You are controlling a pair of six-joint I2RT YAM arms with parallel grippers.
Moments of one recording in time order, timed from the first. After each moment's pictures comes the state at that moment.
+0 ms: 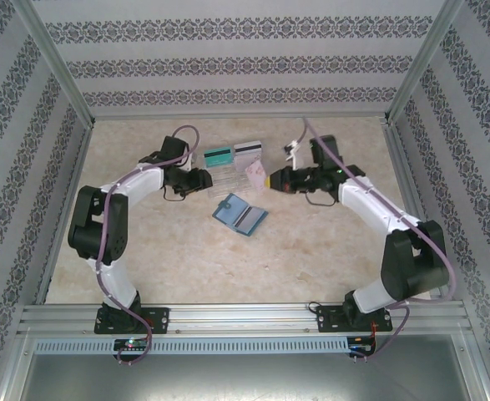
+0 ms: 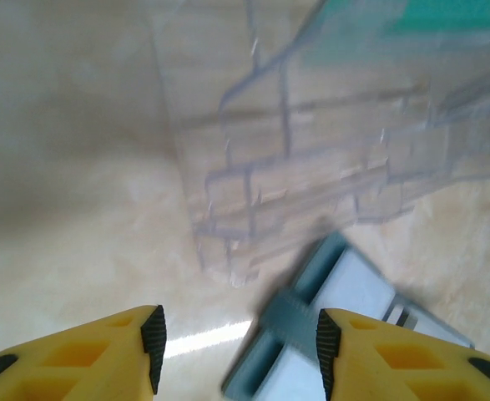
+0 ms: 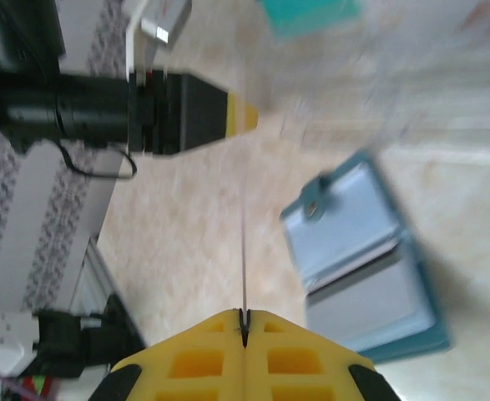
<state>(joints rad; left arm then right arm) -0.22 1.81 1.21 -0.49 0.38 -0.48 0.33 1.49 1.06 -0.39 -0.80 0.41</state>
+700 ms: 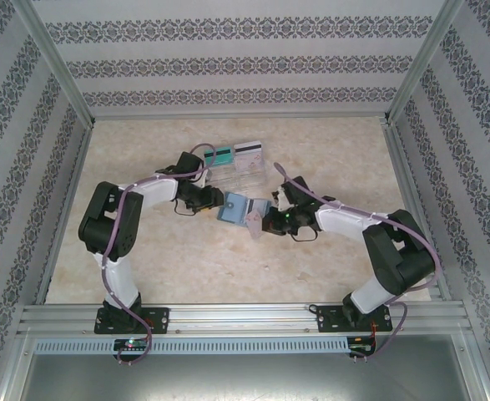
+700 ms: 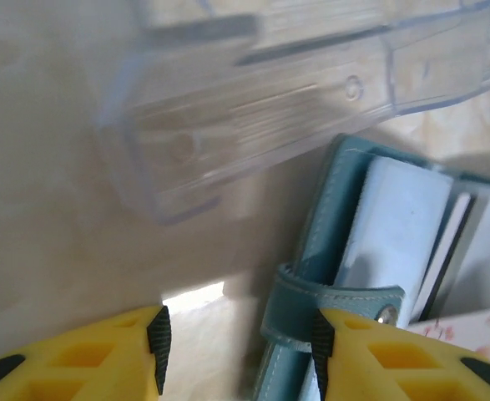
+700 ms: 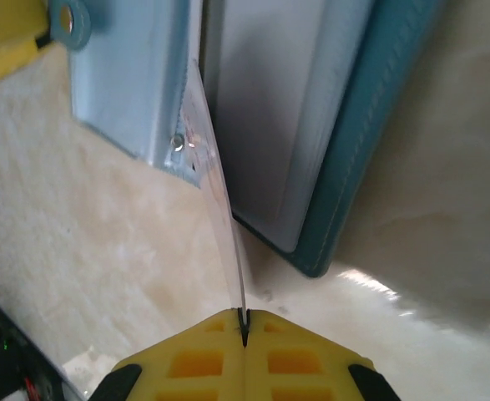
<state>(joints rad) -0.33 1.90 1.15 -0.41 0.44 -0.49 0.47 1.58 0.78 -0.28 -0.51 0.65</state>
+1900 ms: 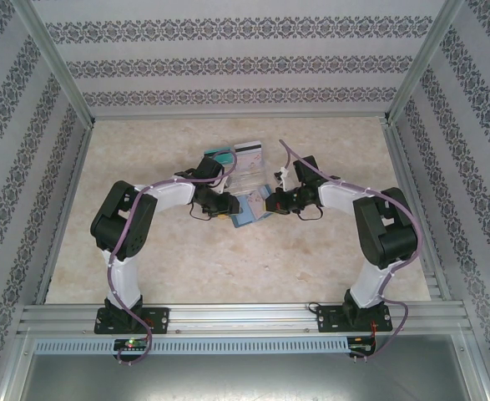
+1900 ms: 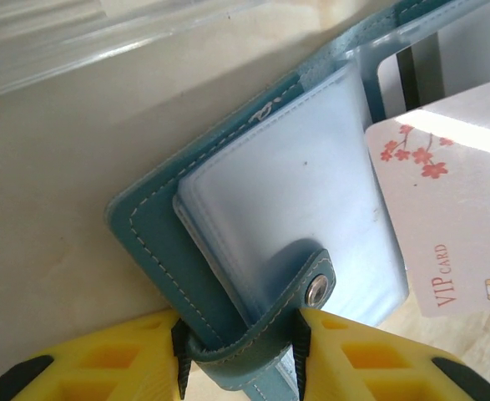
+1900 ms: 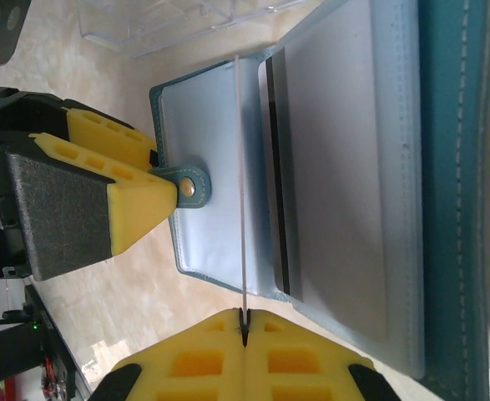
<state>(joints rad) -0.46 1.95 1.20 -0.41 0.44 -0.50 0.31 1.78 0.99 -0.29 -0.74 0.37</state>
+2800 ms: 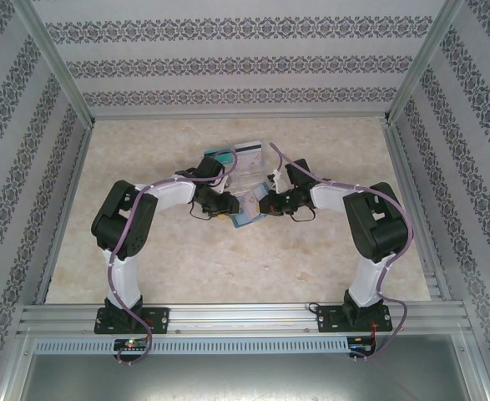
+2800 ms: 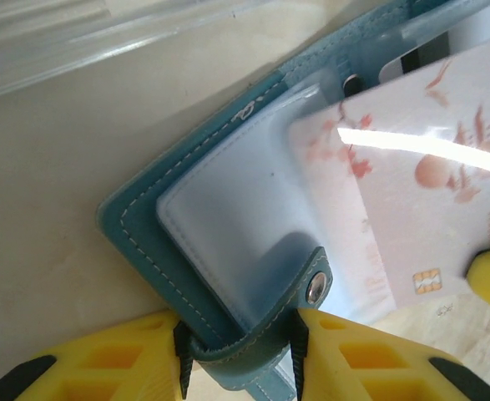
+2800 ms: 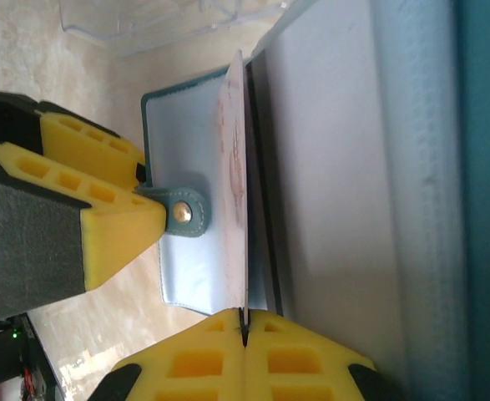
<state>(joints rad) -0.46 1.96 1.22 -0.44 0.44 -0.50 0.37 1.85 0.98 -0.19 -0.72 0.40</state>
